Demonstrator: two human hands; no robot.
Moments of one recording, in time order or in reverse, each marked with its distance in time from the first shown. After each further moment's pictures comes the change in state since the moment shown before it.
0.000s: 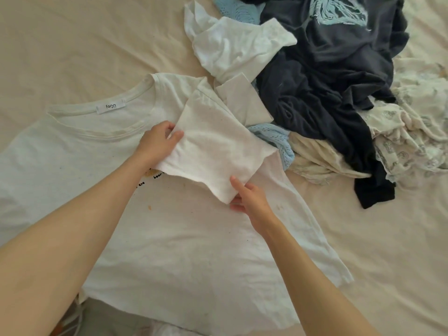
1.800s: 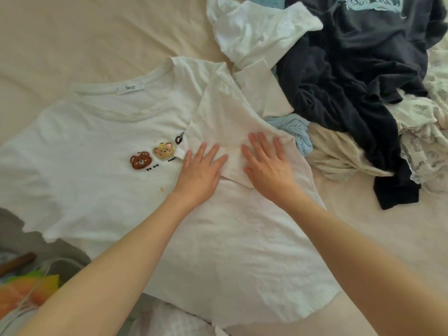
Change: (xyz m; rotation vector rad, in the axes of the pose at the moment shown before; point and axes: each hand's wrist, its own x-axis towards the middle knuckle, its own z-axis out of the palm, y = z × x) left_hand -0.079 -0.010 0.087 0.624 -0.033 0.366; right_hand 0.040 -0.014 -0.028 -1.740 0.148 -0.790
